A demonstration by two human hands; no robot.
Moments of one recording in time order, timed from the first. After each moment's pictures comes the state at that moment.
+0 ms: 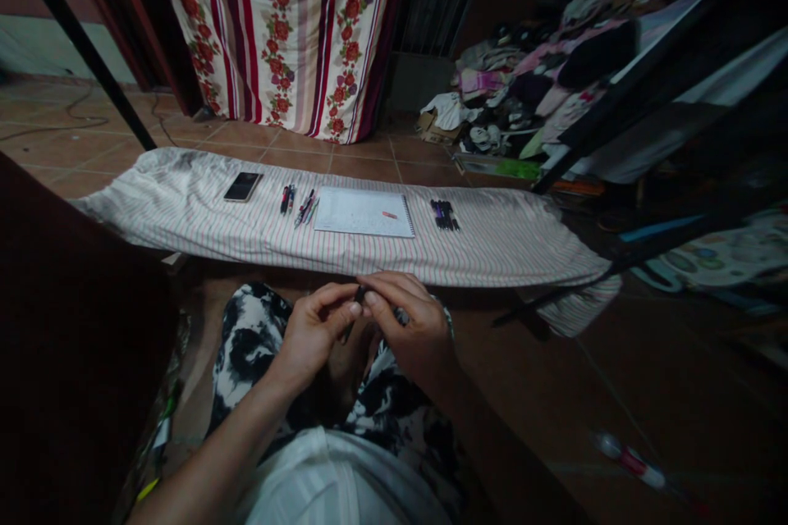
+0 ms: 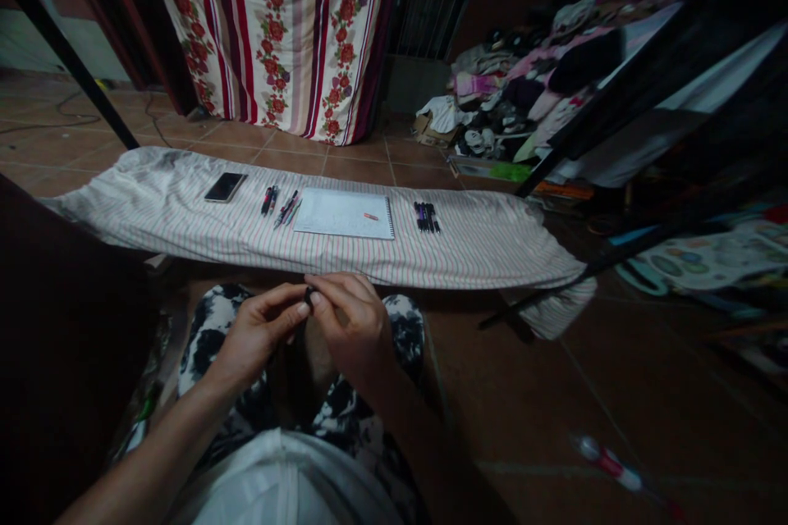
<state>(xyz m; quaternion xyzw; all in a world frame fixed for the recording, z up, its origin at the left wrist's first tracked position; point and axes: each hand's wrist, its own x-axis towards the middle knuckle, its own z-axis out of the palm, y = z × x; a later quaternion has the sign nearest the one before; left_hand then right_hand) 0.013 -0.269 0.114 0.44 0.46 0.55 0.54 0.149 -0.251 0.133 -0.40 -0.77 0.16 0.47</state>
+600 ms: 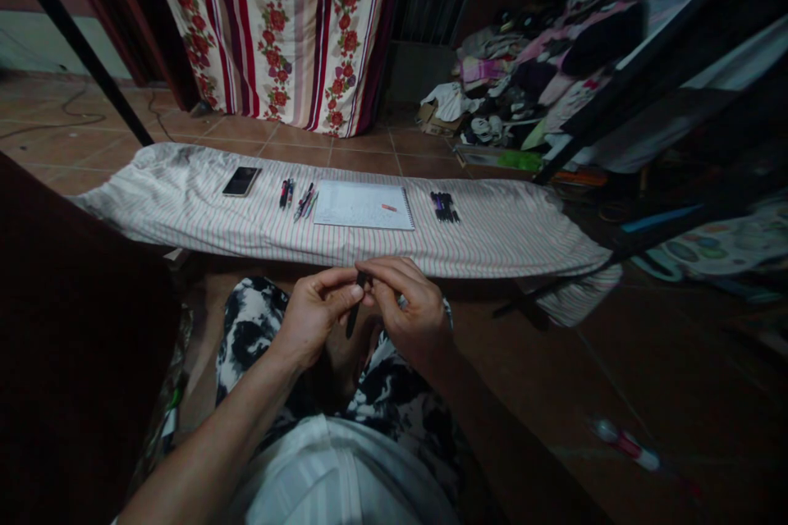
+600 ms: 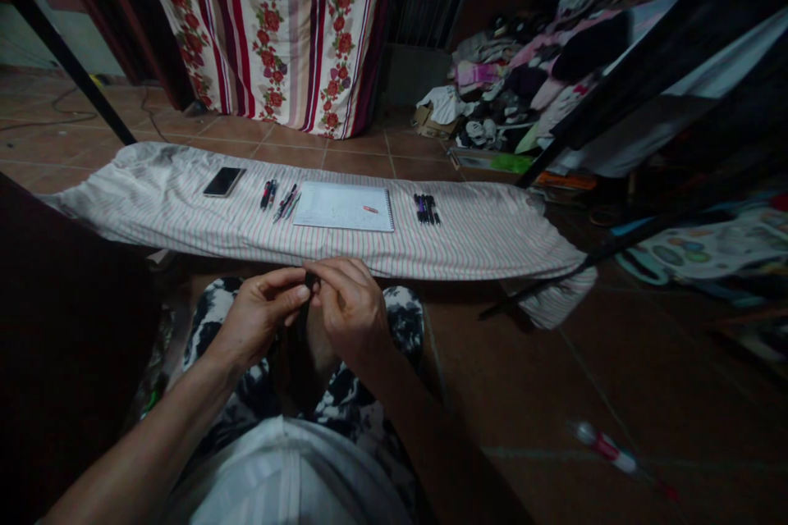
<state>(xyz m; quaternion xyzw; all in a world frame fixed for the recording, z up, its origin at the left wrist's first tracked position) 0.016 -0.263 0.122 0.36 0.40 0.57 0.62 0.149 -0.245 0.136 -0.38 -0.78 0.16 0.48</state>
